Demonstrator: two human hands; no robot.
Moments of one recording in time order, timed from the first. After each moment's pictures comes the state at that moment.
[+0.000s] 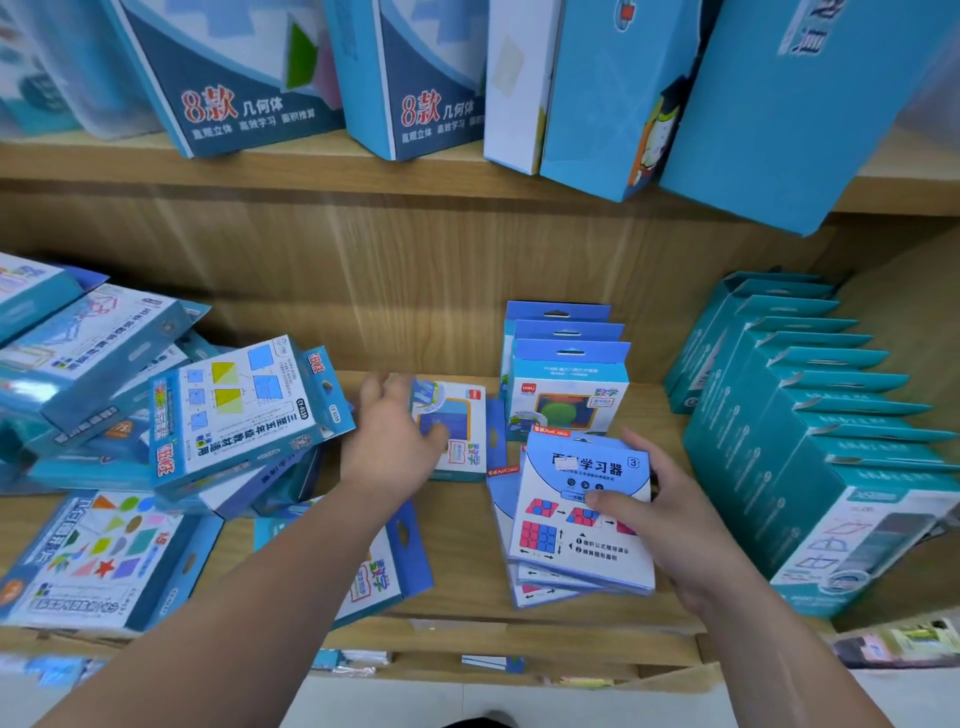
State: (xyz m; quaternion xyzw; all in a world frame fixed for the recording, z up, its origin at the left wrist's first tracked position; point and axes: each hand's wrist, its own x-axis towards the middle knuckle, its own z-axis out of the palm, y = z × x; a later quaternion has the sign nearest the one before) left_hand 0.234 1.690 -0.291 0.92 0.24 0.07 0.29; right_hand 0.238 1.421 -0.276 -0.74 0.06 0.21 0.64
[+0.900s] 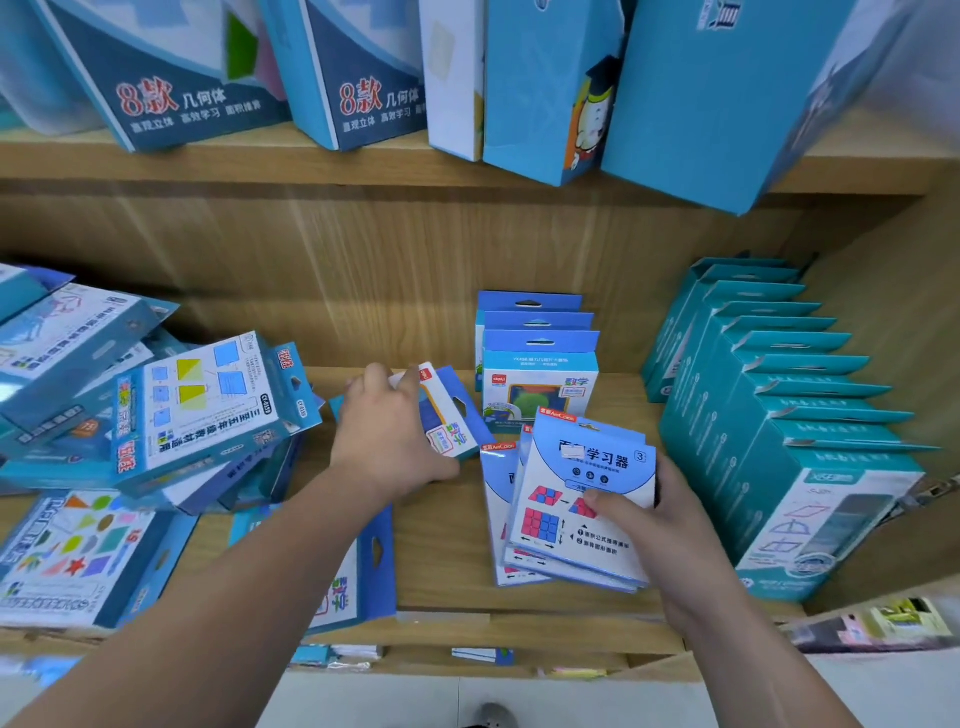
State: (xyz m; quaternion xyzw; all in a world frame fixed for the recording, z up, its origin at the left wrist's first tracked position) left_hand 0.238 1.670 -0.282 0.98 0.15 0.03 0.14; right_hand 0.218 1.400 -0.276 -0.73 0.08 0.16 0.66
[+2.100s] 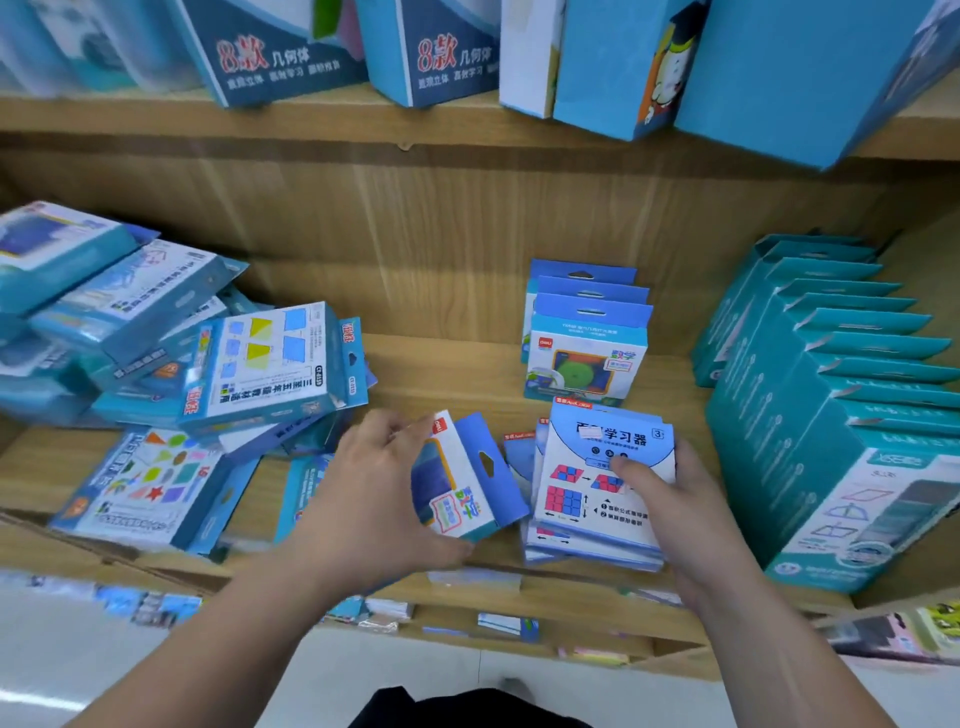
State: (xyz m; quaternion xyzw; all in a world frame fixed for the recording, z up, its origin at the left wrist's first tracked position) left_hand 0.117 1.668 -0.255 0.98 0.10 0.01 0.19; right_hand 0.218 1.416 -0.297 -0.72 0.08 0.16 0.67
